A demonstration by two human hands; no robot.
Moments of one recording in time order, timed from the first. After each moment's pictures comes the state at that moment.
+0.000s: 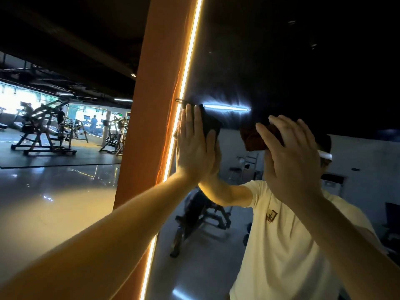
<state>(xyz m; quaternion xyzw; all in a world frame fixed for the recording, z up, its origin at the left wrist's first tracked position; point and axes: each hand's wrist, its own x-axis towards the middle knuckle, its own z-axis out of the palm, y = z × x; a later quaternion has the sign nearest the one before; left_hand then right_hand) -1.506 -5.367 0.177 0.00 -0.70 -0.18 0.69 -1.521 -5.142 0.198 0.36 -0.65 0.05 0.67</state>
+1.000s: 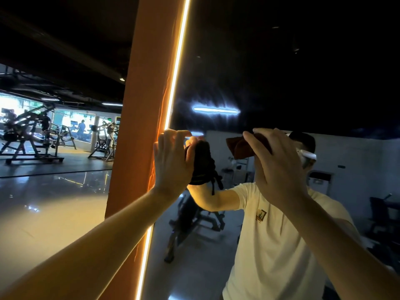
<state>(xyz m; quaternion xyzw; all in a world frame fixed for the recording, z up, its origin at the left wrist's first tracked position) -1.471 -5.380 0.154 0.00 -0.70 -0.16 0.70 -1.519 -5.131 0.190 0.43 -0.61 0.09 0.66</state>
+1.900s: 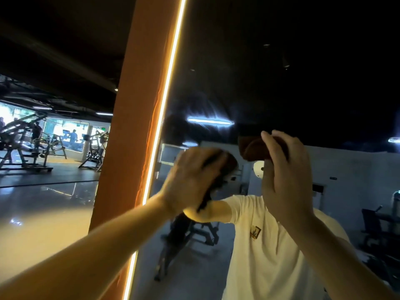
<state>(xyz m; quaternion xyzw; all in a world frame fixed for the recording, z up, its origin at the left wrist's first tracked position) -1.475 -5.342 0.178 -0.21 -0.68 0.08 0.70 -1.521 -5.117 0.198 0.37 -0.62 0.20 0.66</state>
